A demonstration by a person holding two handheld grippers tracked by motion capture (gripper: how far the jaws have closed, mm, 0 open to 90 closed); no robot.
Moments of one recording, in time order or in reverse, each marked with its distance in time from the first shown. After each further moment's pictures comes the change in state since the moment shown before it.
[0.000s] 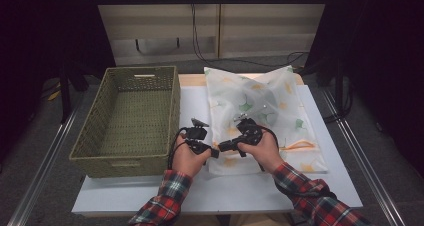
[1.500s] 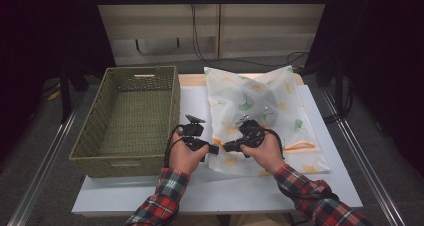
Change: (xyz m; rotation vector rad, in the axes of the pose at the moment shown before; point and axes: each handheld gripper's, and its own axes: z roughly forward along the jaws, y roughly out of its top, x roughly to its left) left arm -0.001 0.005 -0.014 -0.043 -0.066 -0.035; right arm 0.001 -0.006 -0.006 0.021 -0.111 -0.060
